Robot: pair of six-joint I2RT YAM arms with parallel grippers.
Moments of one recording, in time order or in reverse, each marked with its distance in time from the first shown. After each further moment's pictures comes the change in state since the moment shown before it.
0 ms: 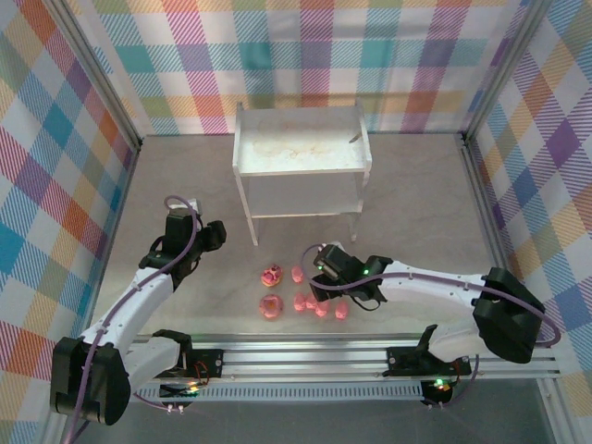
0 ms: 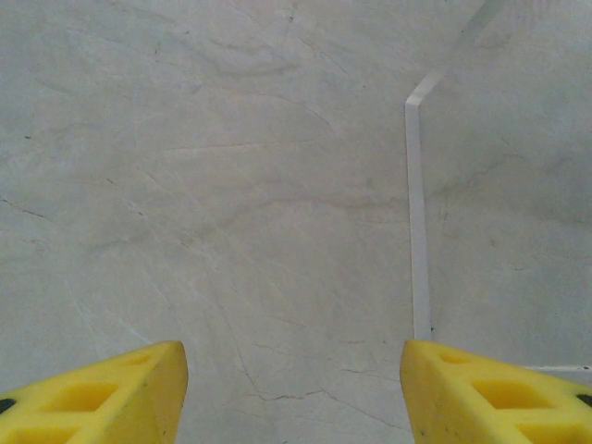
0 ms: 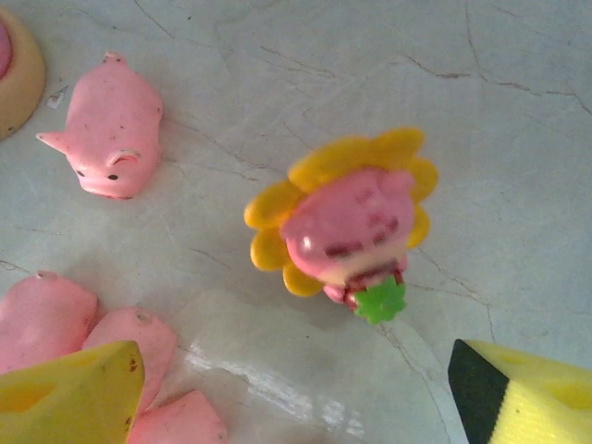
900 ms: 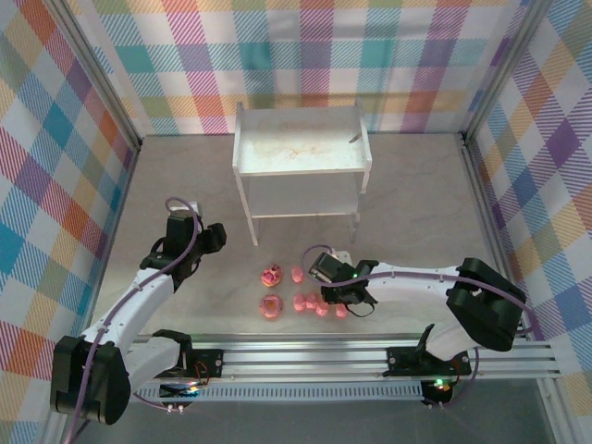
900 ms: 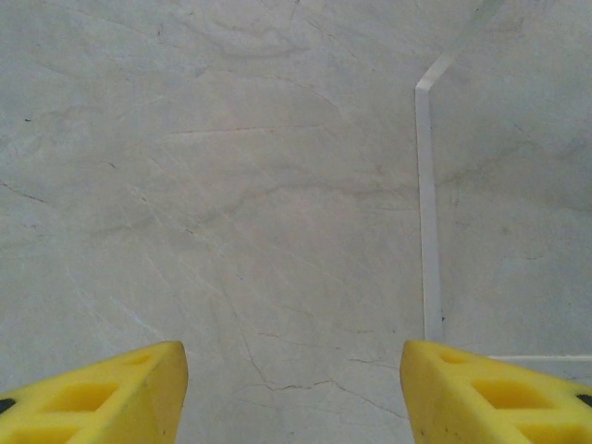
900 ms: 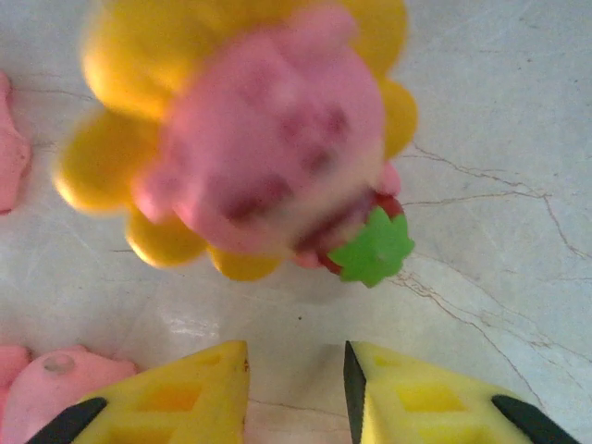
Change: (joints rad) left arm 0.000 0.007 -0.016 0.000 -0.002 0.000; right arm 0.044 0.110 -0.031 0.020 0.007 0.387
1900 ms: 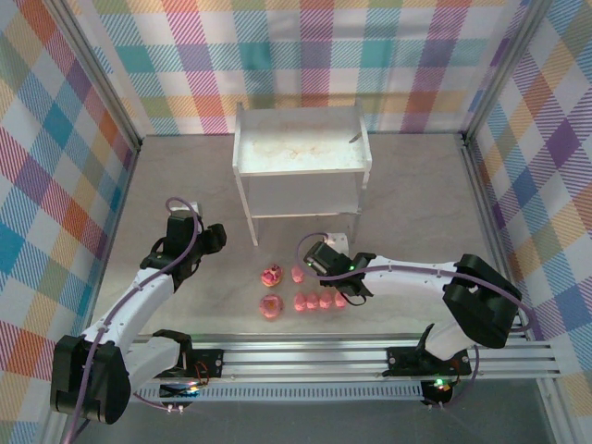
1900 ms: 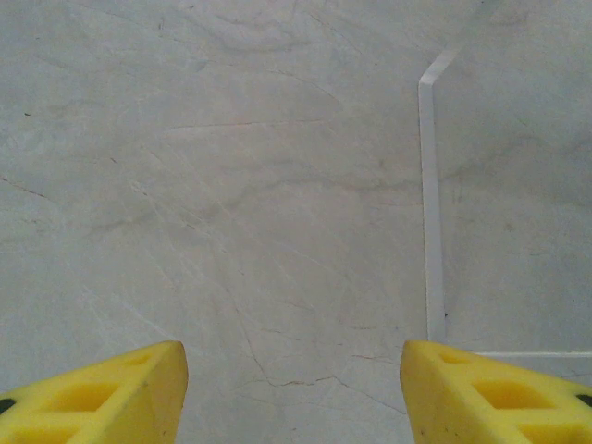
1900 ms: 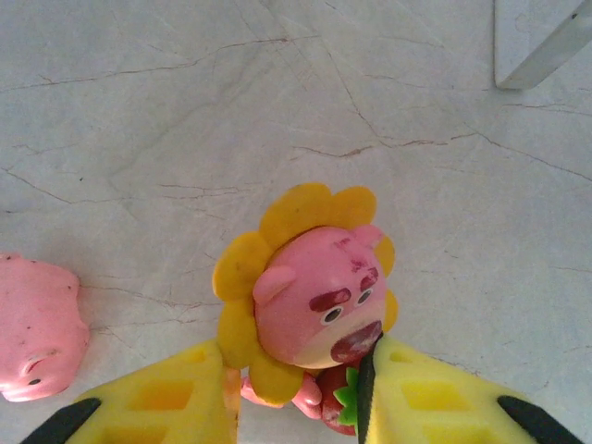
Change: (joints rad) left arm 0.000 0.003 0.000 -0.006 0.001 0.000; right arm -0.027 0.039 0.070 0.080 0.196 -0.081
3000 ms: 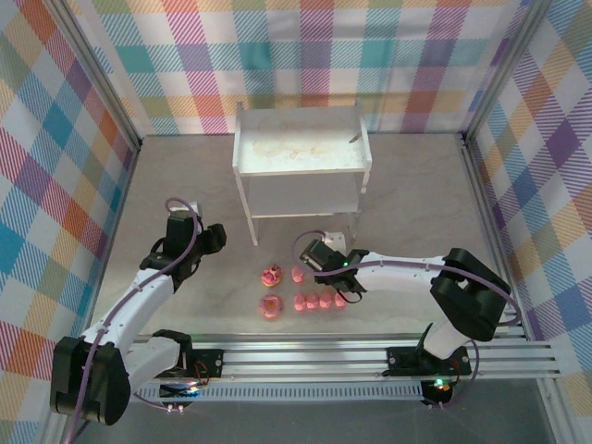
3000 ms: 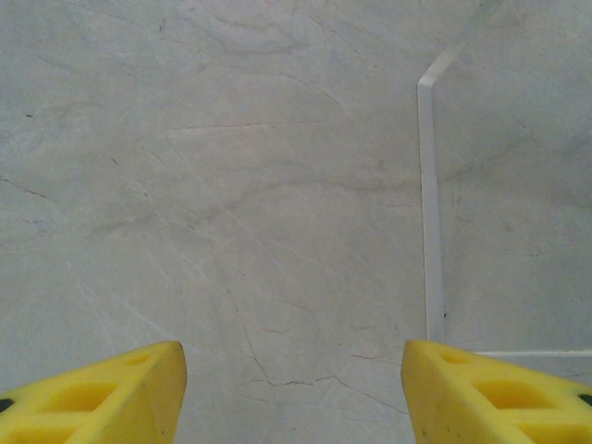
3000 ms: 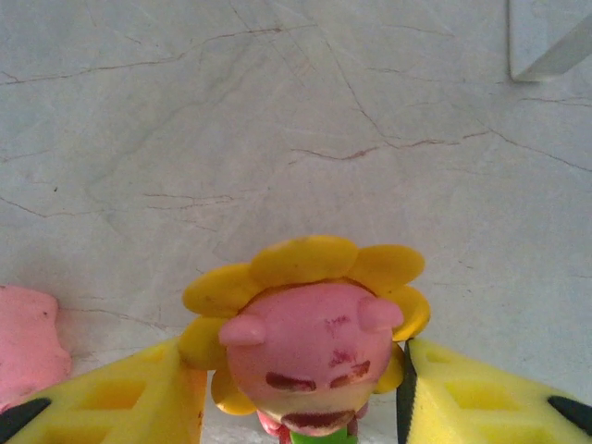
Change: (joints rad) left arm 0.000 -0.006 -0.002 -0.001 -0.001 0.000; right arm -0.021 0.063 0.037 -0.013 0.000 0.011
